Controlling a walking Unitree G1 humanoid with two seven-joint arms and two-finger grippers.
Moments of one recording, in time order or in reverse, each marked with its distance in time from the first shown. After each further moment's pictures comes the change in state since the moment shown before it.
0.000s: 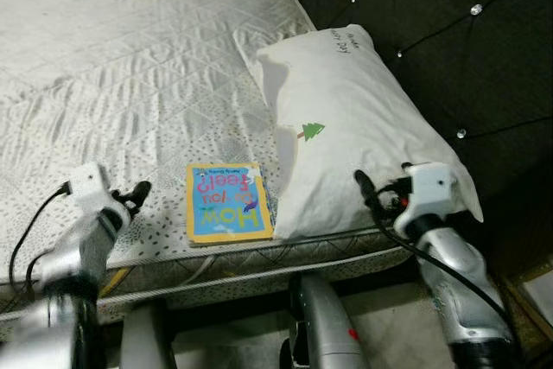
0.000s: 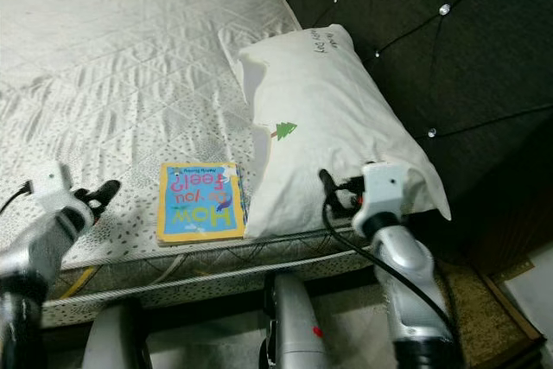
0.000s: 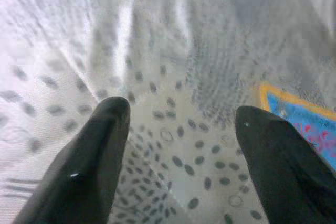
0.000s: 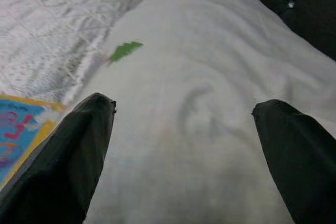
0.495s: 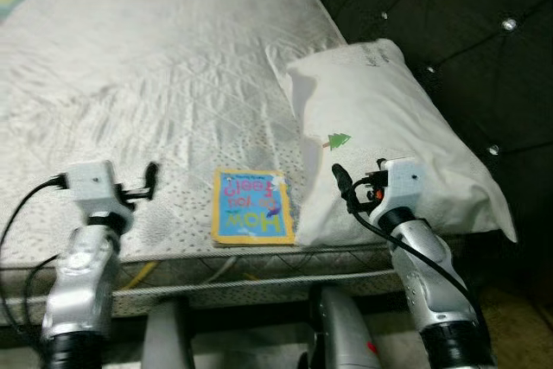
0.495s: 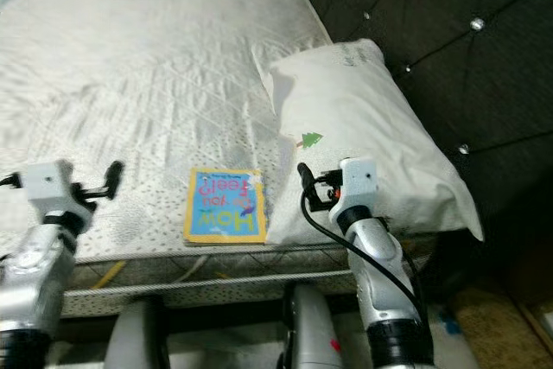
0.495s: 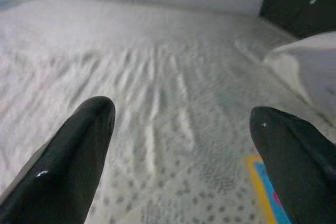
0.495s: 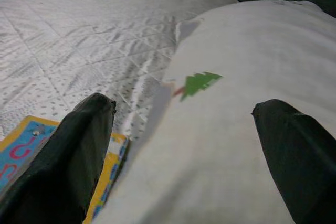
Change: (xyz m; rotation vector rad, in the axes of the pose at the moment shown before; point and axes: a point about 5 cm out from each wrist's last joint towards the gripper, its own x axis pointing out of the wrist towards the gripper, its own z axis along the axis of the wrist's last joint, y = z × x) left arm -0.038 -0.043 0.022 0.265 -0.332 -0.106; right arm 0.021 0.025 -0.006 0.066 -0.015 0.018
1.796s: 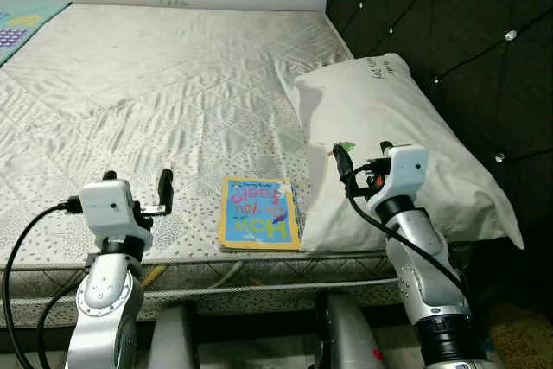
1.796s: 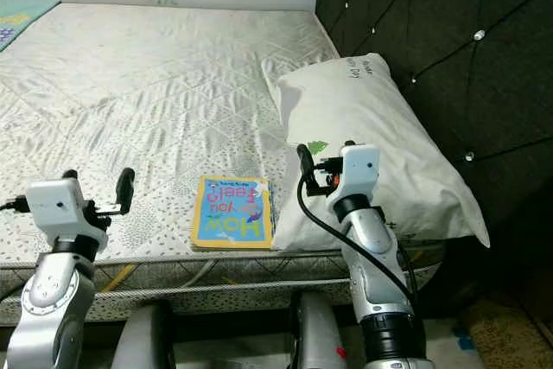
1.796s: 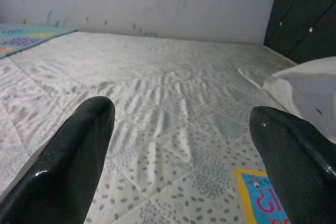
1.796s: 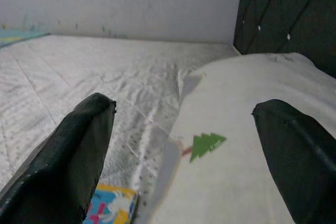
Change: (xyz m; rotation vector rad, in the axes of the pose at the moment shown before) left arm -0.042 -0.027 0.001 0.003 -0.061 0.055; right arm 0.003 0.006 0.025 0.012 -0.145 -0.018
